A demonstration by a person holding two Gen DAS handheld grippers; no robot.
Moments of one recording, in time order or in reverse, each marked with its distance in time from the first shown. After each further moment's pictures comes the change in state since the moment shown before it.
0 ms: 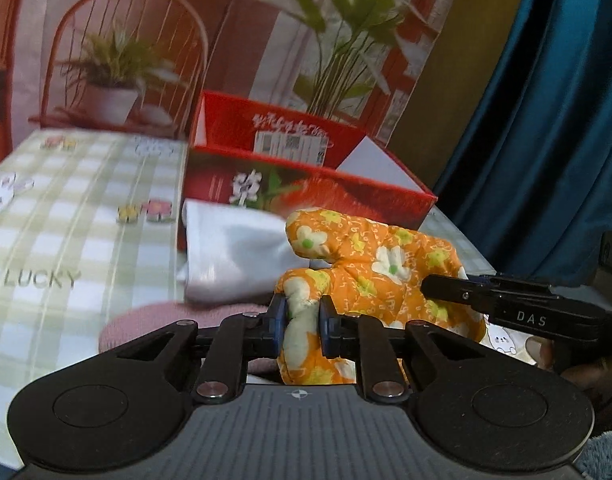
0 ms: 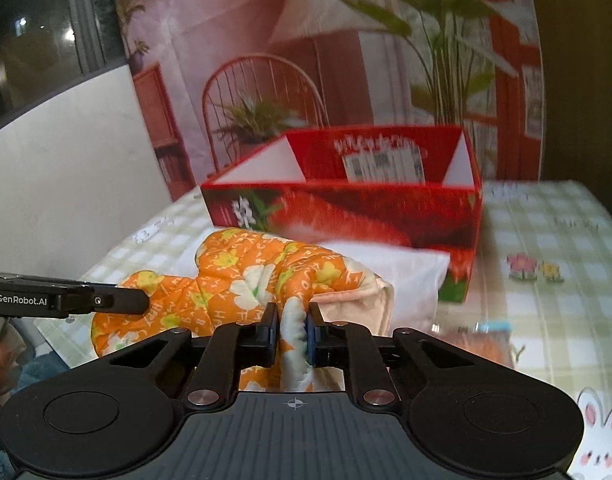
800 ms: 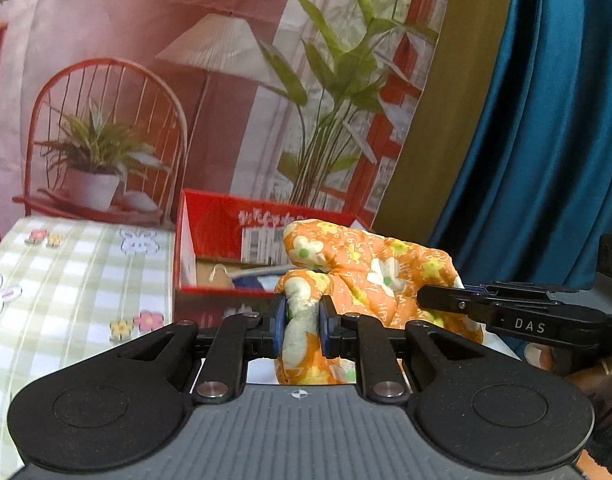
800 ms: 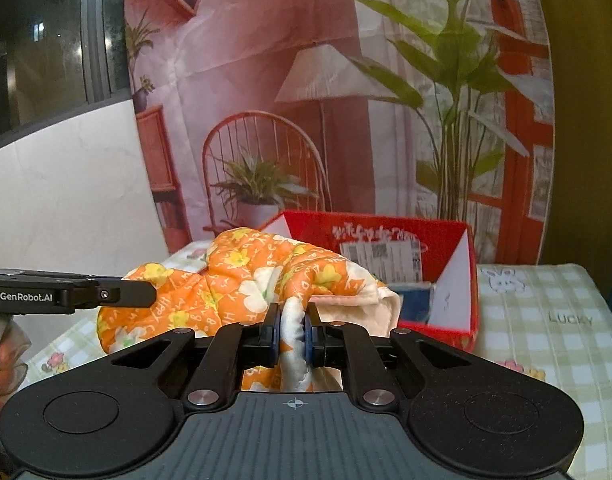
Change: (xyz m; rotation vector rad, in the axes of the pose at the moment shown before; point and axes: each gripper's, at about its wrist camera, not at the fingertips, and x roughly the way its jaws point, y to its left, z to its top) left arm 0.007 -0.007 0.077 0.066 -0.167 -0.019; right arm 0.008 -0.003 0.080 -0.059 -0.122 -0.013
